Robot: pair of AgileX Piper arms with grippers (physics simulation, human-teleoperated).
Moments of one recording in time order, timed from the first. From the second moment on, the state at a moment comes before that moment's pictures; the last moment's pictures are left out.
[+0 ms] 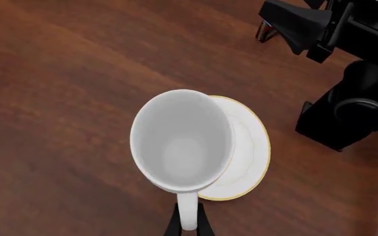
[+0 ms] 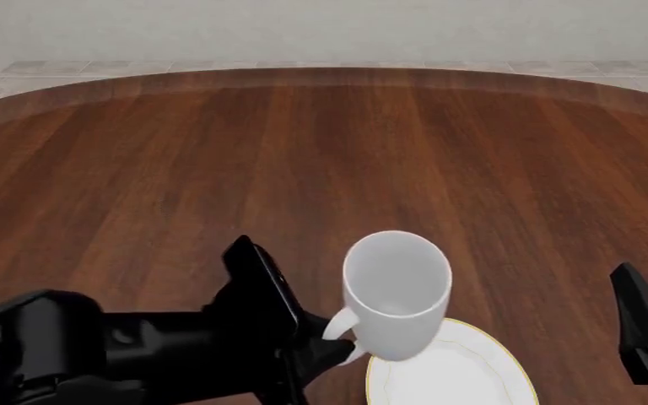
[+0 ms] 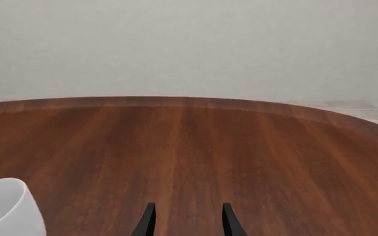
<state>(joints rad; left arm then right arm) -1.11 1.23 -0.59 0.05 -0.05 0.02 0.01 -0.01 0.00 0.01</state>
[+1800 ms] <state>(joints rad) -1.16 1.47 -0.64 -0.09 -0.09 0.03 0.00 0.00 -0.02 0.01</state>
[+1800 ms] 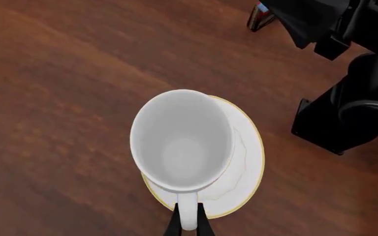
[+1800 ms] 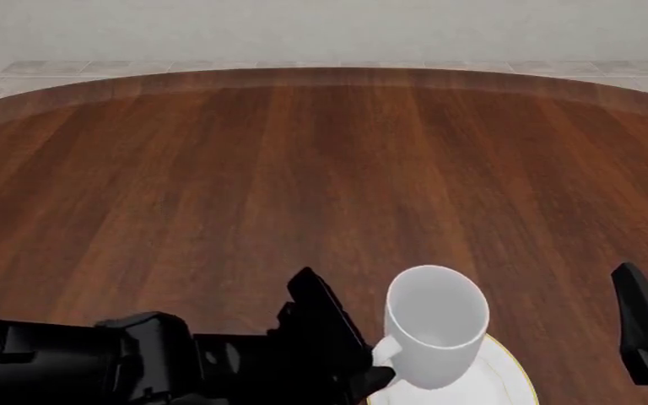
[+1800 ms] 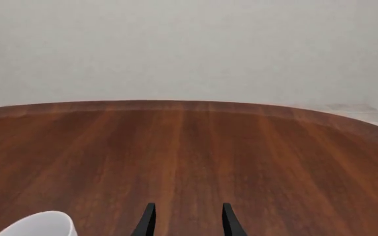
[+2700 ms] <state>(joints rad) -1.17 1.58 -0.65 -0.16 -0.11 0.03 0.00 0.00 -0.03 0.02</state>
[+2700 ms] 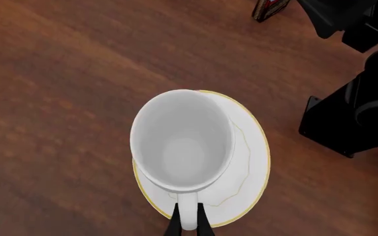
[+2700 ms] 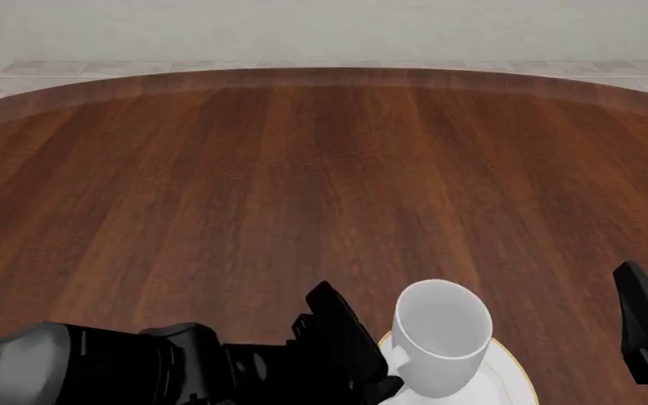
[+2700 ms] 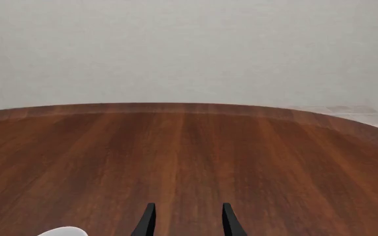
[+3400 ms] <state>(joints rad) -1.17 1.59 -0.66 -0.16 -0.10 0.03 0.00 0.00 -0.03 0.02</state>
